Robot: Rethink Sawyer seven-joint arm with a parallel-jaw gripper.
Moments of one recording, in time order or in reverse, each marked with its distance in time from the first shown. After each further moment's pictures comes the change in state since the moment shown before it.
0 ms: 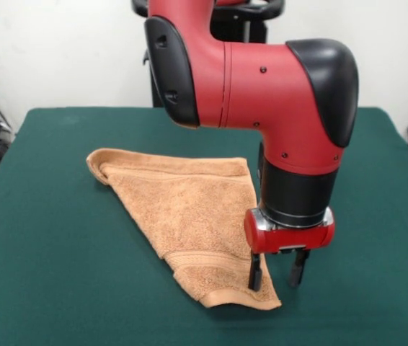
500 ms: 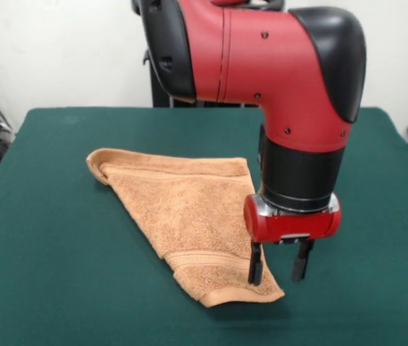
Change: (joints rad) arm -0.003 -0.060 0.000 0.006 -0.001 0.001 0.000
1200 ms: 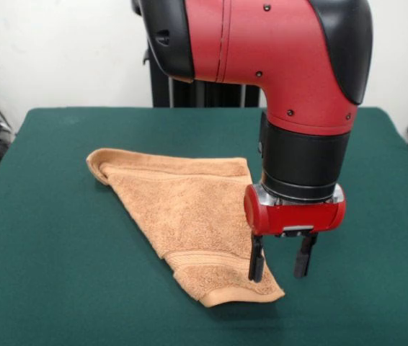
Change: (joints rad) arm 0.000 -0.028 0.000 0.000 -0.004 0.000 0.000
